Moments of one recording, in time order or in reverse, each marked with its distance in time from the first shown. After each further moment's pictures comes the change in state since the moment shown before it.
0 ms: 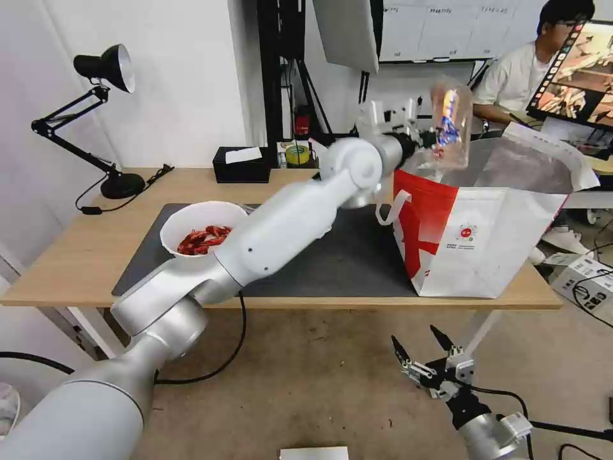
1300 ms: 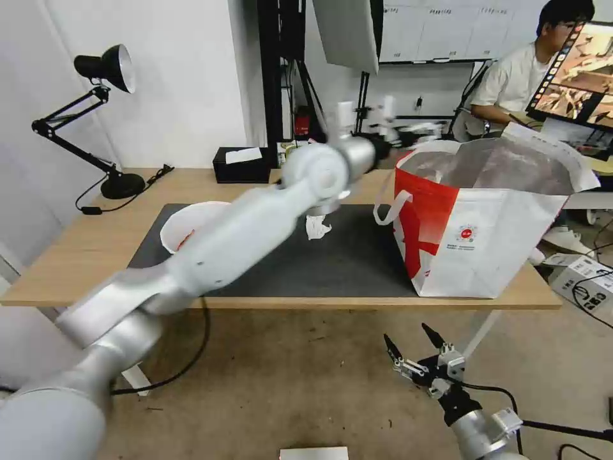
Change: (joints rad) left arm 0.110 0.368 -0.053 -0.329 -0.033 -0.096 0.042; right arm 0.034 0.000 -0.047 0.009 -0.009 -0.006 0.003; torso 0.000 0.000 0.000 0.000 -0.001
